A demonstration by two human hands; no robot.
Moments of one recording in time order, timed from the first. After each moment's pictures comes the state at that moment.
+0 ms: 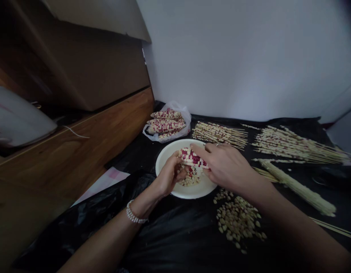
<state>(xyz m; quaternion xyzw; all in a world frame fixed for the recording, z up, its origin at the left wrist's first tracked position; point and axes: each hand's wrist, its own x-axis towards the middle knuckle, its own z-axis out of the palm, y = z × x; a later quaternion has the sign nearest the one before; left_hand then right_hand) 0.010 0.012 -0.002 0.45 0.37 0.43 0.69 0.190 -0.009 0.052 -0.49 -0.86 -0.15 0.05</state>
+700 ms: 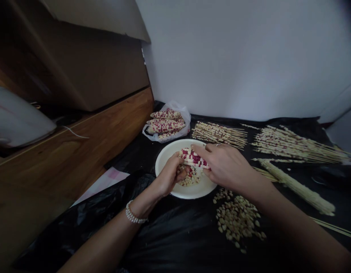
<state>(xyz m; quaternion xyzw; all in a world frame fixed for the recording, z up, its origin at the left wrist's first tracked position) 0.010 0.012 -0.004 0.47 0.38 0.42 0.67 0.191 -0.007 0.052 -0.49 -0.86 -0.13 0.04</state>
